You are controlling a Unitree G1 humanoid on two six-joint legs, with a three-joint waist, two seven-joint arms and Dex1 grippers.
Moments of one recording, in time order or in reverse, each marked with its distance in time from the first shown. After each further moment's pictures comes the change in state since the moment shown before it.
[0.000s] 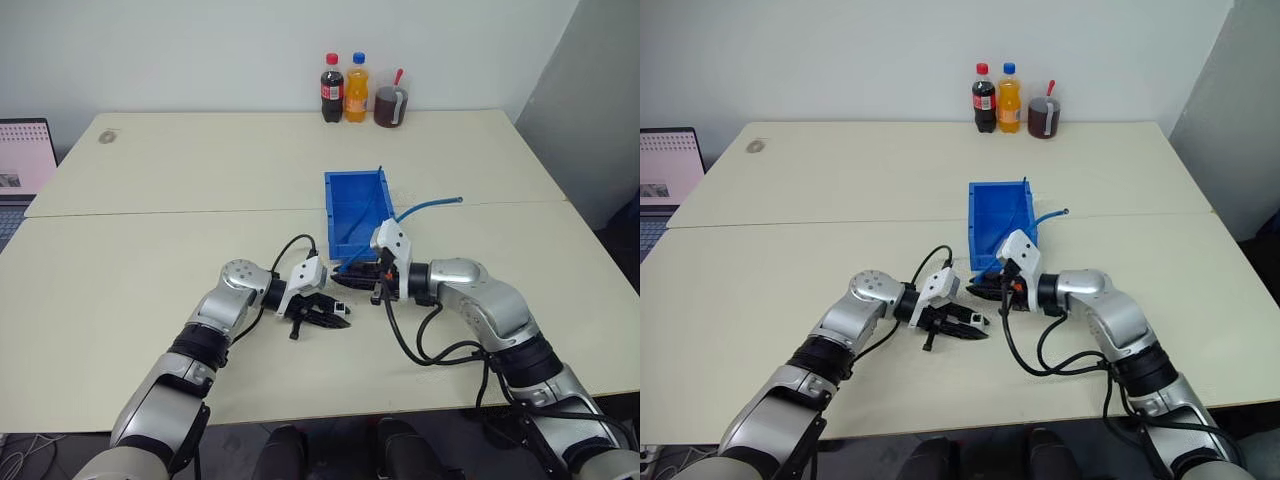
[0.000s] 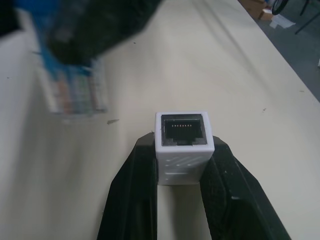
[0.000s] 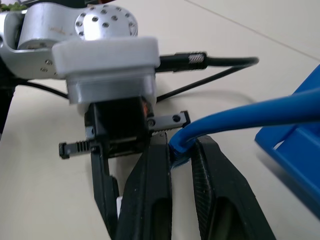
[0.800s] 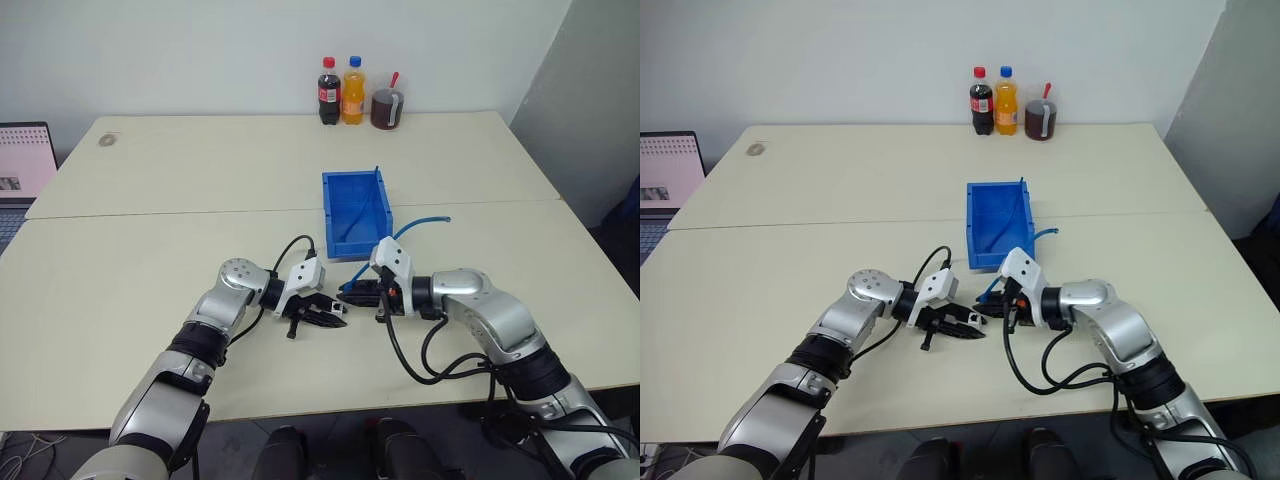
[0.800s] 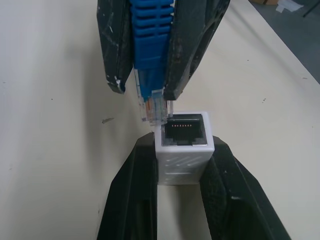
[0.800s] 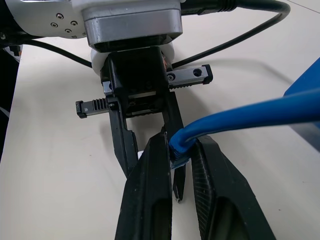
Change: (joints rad) left arm -0.012 -0.003 0.000 0.048 0.034 -0.097 0.022; right arm 0.044 -0.011 0.020 -0.075 -0.066 0.073 0.010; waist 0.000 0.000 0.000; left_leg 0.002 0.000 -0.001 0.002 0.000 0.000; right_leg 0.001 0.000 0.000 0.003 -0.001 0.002
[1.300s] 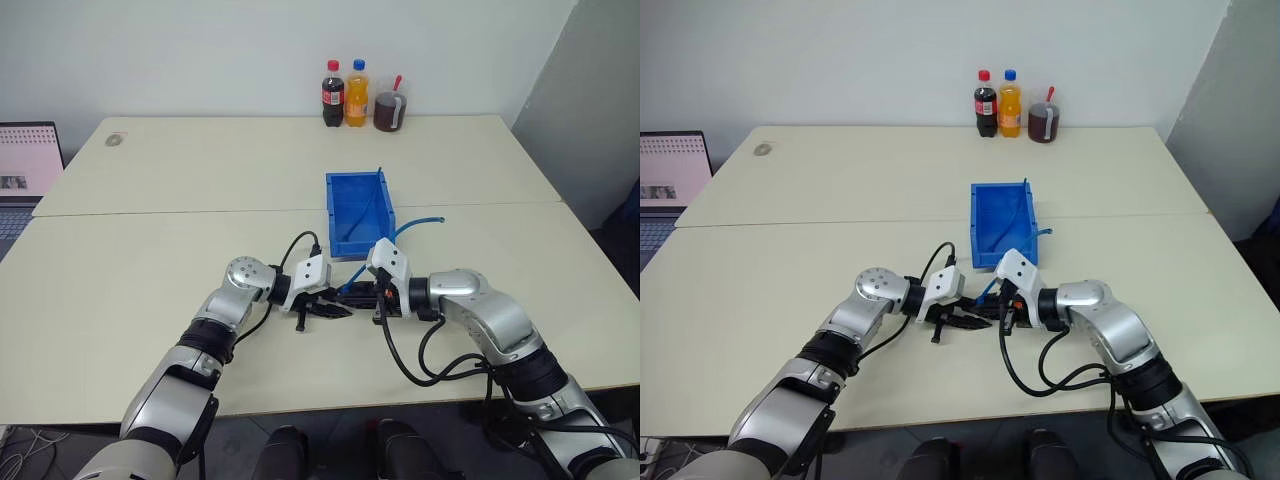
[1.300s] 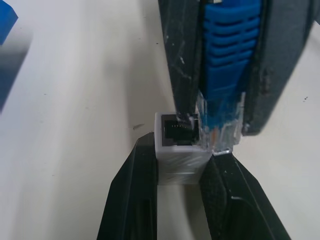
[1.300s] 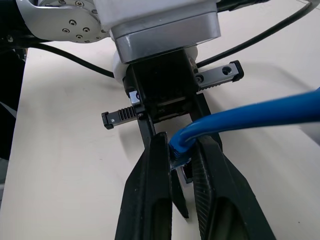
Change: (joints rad) left arm -0.034 -0.039 0.001 0.090 0.042 -0.123 0.103; right arm 0.000 0.016 0.019 -0.004 -0.037 -0.018 -0.006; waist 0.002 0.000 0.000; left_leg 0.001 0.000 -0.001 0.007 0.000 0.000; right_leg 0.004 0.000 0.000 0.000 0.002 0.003
